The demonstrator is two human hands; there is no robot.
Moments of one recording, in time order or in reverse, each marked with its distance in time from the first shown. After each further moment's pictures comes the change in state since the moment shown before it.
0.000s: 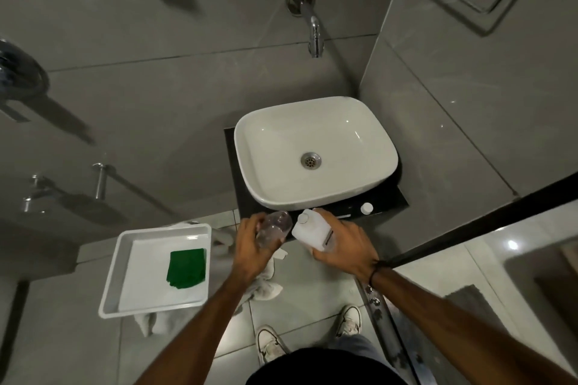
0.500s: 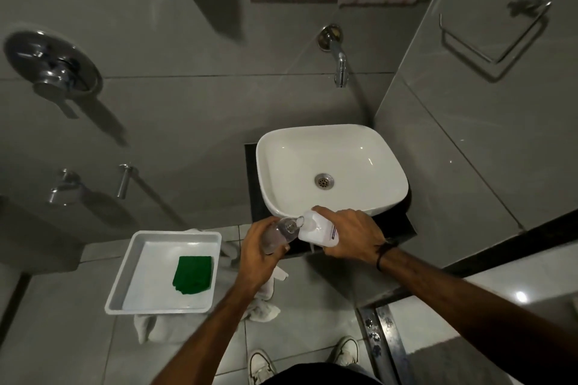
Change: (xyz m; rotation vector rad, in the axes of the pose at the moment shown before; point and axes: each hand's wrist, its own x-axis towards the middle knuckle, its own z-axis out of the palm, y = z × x) left_hand -0.019 0.022 -0.025 -0.212 0.164 0.141; right_hand 0.044 -0.045 -0.048 -0.387 -0.093 -0.262
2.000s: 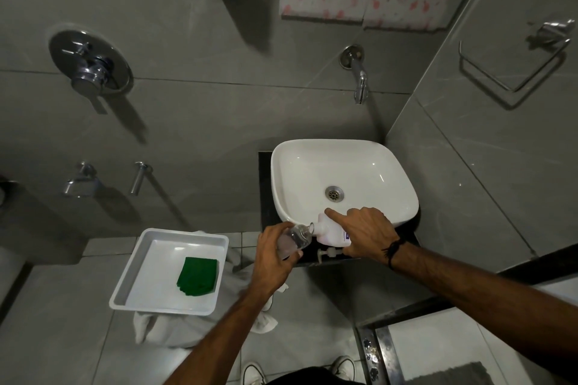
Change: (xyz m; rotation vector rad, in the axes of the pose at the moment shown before) left_hand 0.002 -0.005 0.008 0.092 -0.003 -0.020; right_hand 0.020 -0.012 -0.031 -0.430 -0.066 -0.119
